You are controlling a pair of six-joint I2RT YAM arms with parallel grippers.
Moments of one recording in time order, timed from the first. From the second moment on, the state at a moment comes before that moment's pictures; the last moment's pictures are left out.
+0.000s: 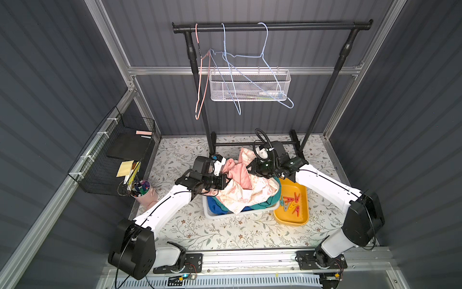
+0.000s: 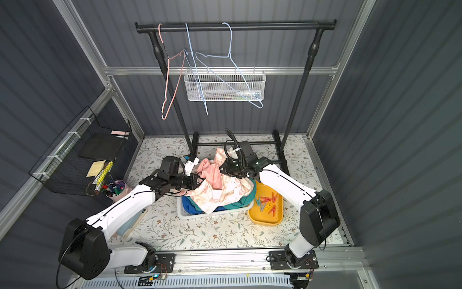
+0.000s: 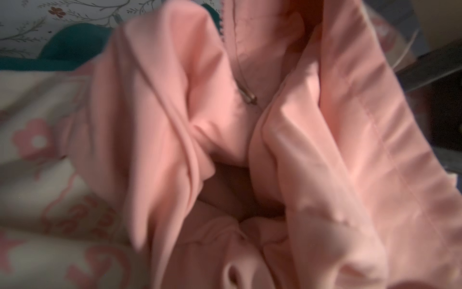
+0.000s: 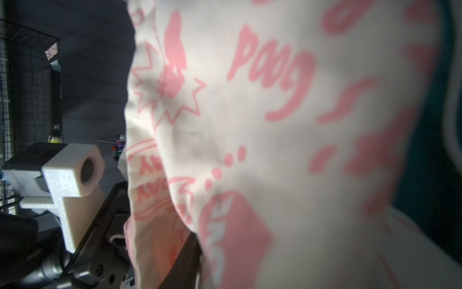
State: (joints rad) left arm -0.44 1.31 0.94 -0.36 0.51 -0.31; right arm 0.63 1.57 1.32 -0.45 -0.40 0.83
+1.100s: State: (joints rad) left arm -0.61 1.59 0.58 0.36 0.32 -0.66; right arm 0.73 1.81 1.15 -0.22 -0.14 0.86
